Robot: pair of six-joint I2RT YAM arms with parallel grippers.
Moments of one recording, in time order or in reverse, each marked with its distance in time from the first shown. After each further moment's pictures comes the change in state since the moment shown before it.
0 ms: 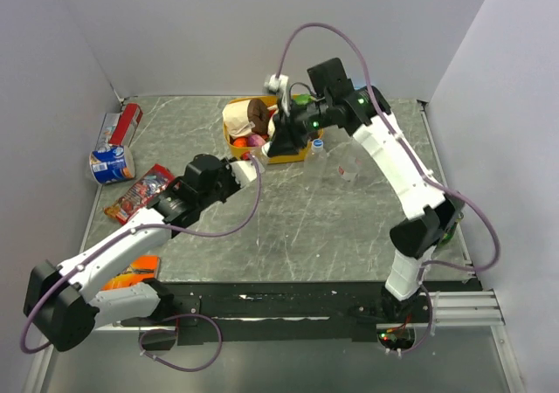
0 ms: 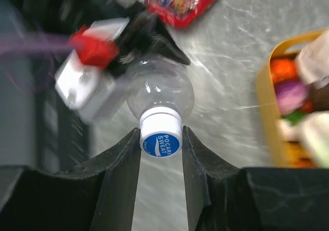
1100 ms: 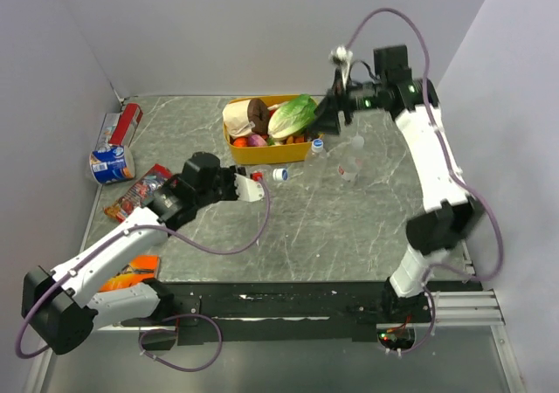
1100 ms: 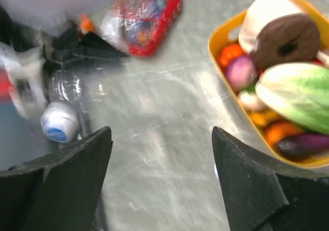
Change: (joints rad) left arm -0.011 -0.010 0.031 -0.060 -0.025 0.426; right arm -0.388 0.036 -0.002 0.113 -0.284 0.195
